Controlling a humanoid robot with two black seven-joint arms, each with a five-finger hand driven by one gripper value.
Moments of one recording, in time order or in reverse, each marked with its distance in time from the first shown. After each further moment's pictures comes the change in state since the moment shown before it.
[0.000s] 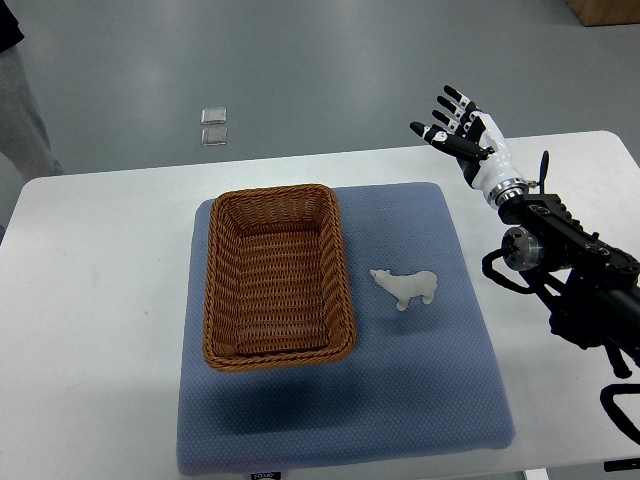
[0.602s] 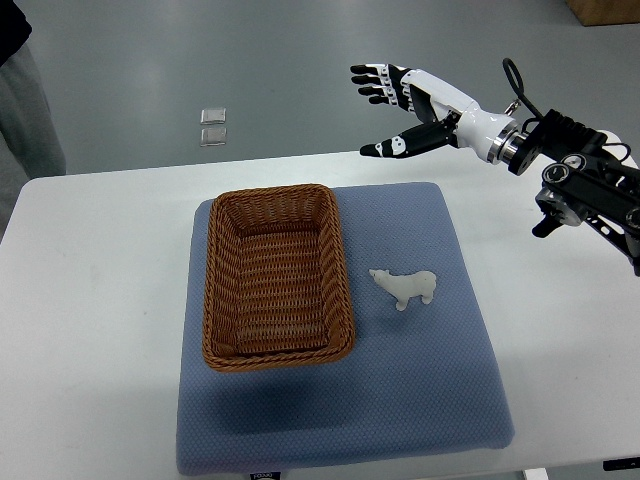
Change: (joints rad) left arm 0.000 0.000 0.000 0.000 0.000 0.000 0.000; right arm 0.241 -0.308 -0.411 0.316 -0.327 0.150 -0.001
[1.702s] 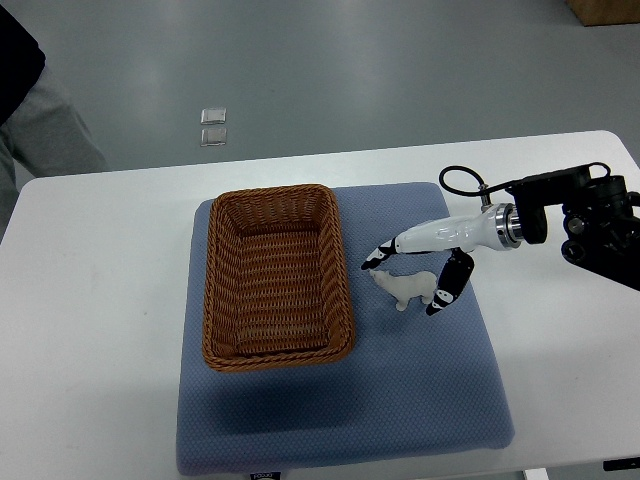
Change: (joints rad) left arm -0.001 0.000 -0.002 0.000 0.000 0.000 0.000; right arm -0.021 -0.140 -0.160 0.234 -0.650 0.270 -0.100
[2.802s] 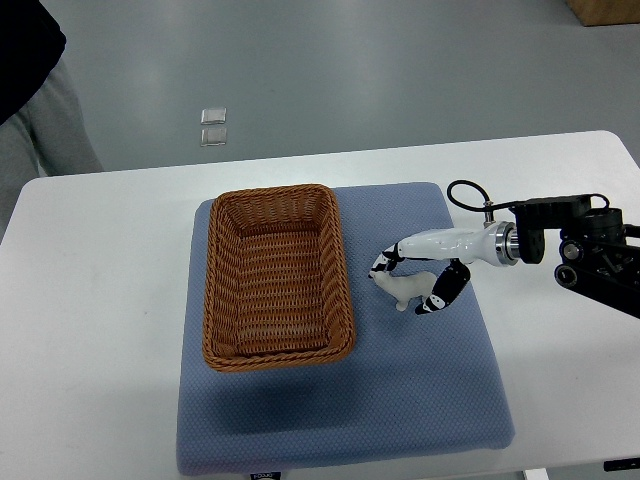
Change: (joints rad) left arm 0.000 0.000 0.000 0.000 0.000 0.000 0.000; right arm -0.081 0.037 0.011 -0.044 0.014 -0.111 -0.015
